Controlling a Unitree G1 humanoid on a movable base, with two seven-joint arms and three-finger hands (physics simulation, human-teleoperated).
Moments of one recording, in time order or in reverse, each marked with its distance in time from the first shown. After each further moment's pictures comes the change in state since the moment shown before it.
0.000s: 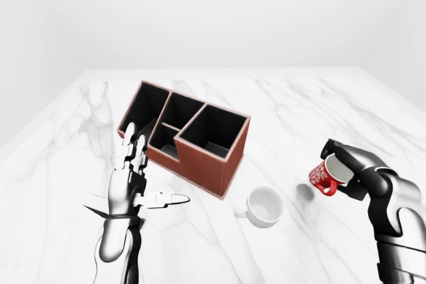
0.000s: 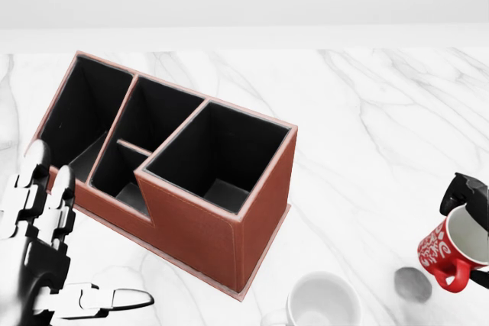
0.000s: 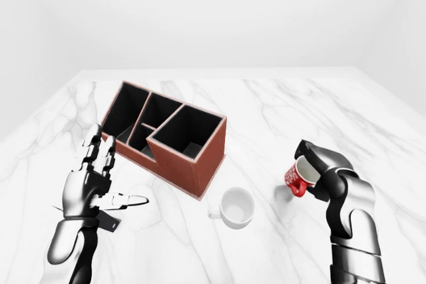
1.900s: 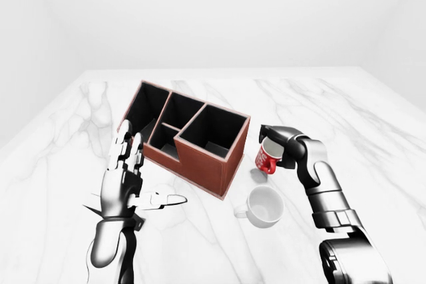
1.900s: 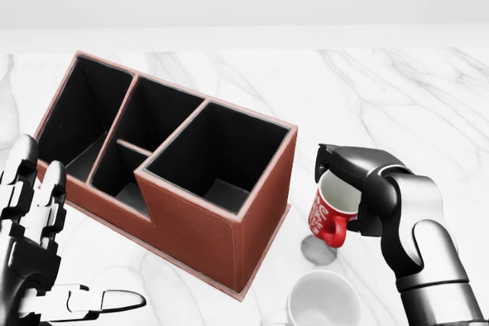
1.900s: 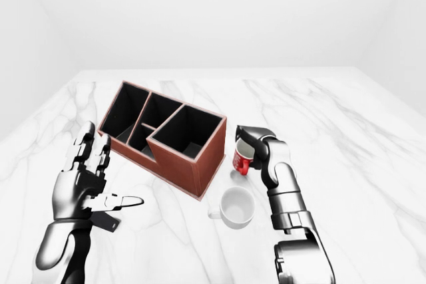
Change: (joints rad) left arm 0.015 -0.008 0.024 -0.097 -0.024 0.069 -0.016; right arm -0.411 0.209 0.324 0.336 -0.128 0.000 0.000
